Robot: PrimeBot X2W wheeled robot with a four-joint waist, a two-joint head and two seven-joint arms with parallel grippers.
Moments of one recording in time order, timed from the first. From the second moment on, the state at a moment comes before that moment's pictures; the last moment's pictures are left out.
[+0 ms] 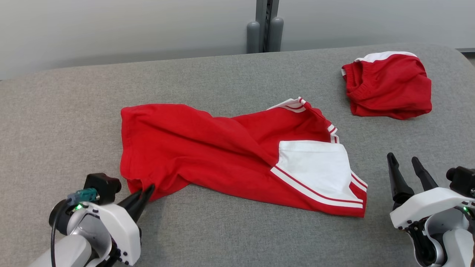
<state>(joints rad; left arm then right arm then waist) -0.40 0.59 -0.82 0.29 -0.86 0.00 0.02 -0.24 -0.10 -0.05 0.40 0.43 0.13 -0.02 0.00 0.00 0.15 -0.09</state>
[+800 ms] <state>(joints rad) -0.20 0.75 -0.87 0.05 -0.90 0.07 0.13 -0.21 -0.10 -0.07 0.36 0.40 0.13 0.03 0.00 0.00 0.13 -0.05</state>
